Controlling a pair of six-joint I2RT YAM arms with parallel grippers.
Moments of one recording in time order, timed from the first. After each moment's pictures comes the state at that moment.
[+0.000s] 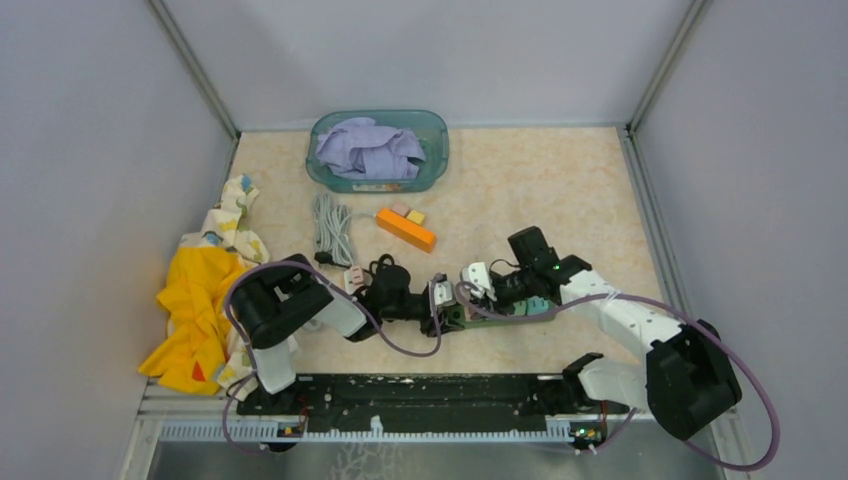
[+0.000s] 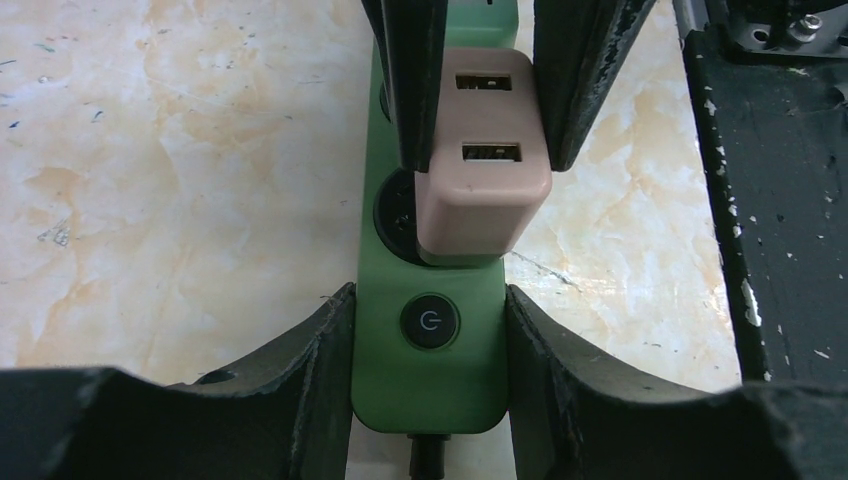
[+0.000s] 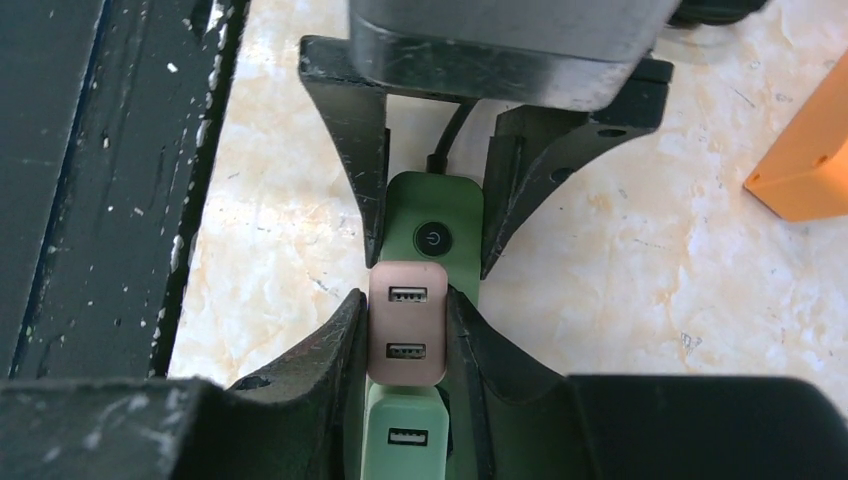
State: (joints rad) left arm -0.94 1.83 0.50 0.99 0.51 0.16; right arm 0.51 1.16 0.64 -0.50 -0.86 -0.99
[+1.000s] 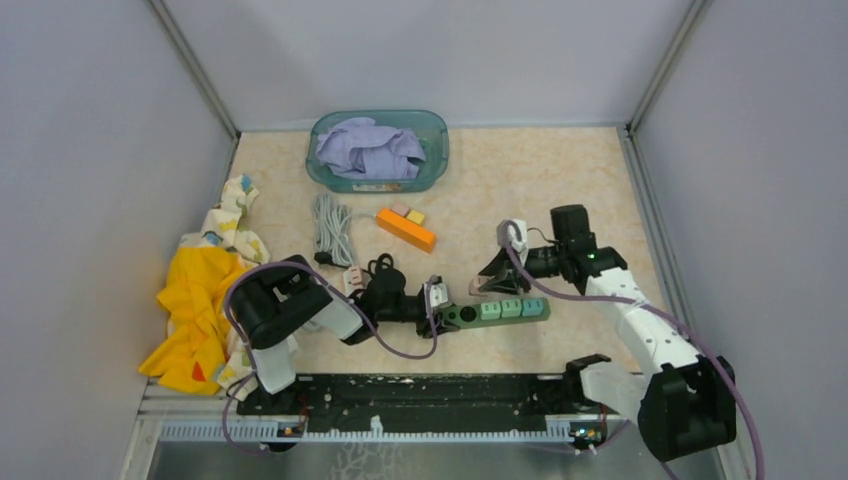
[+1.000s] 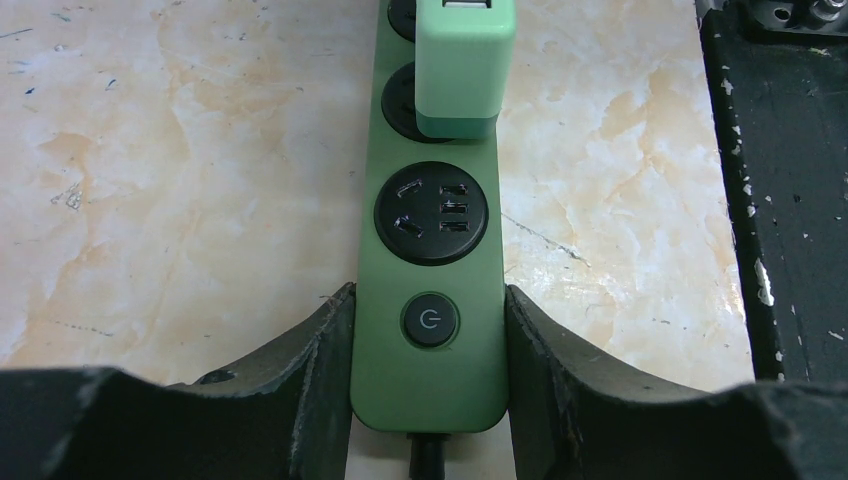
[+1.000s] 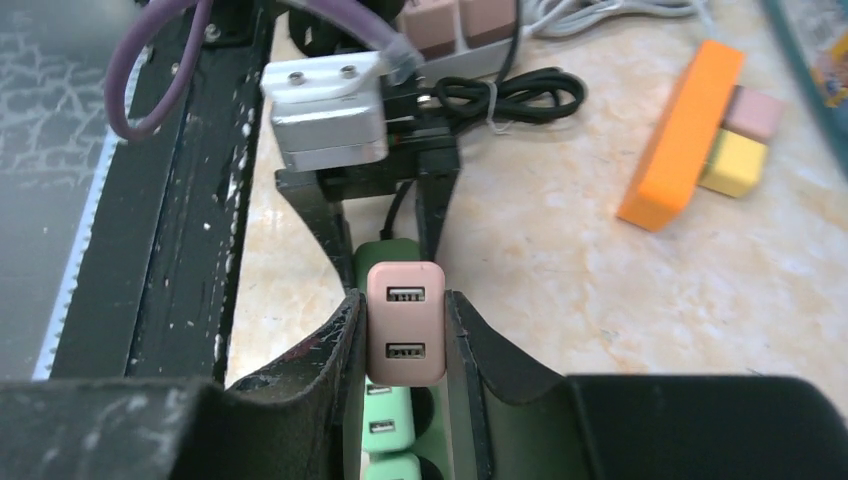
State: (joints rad) left arm -0.94 1.82 0.45 1.02 0.50 0.16; right arm 0.29 1.08 0.72 -0.54 -1.14 -0.86
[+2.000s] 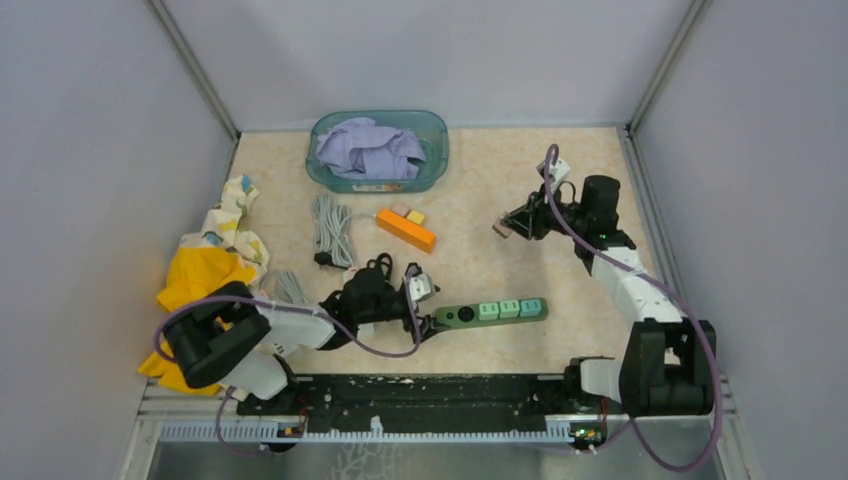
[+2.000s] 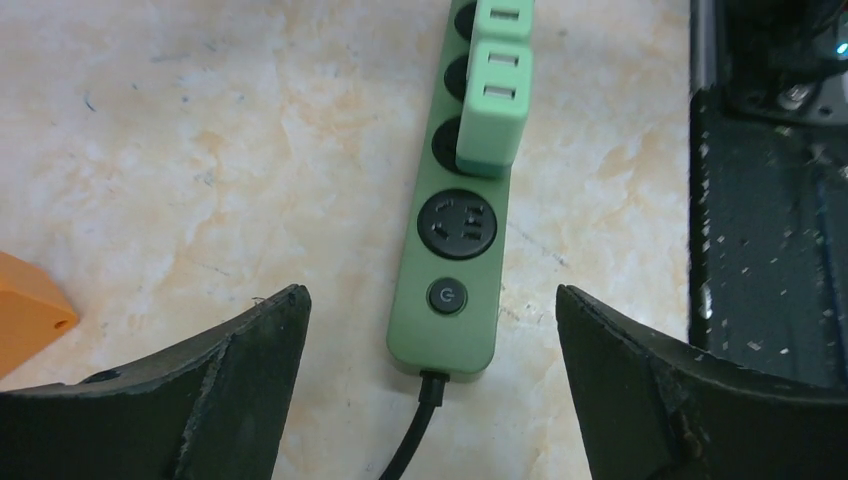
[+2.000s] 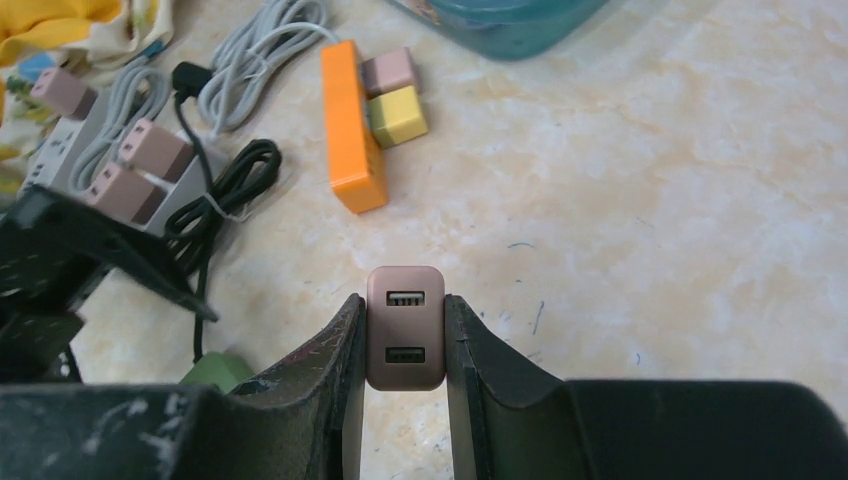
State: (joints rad) left arm -0.93 1.53 0.36 0.88 0.39 0.12; right arm 0.02 1.22 0.76 0.02 -0.90 -0.10
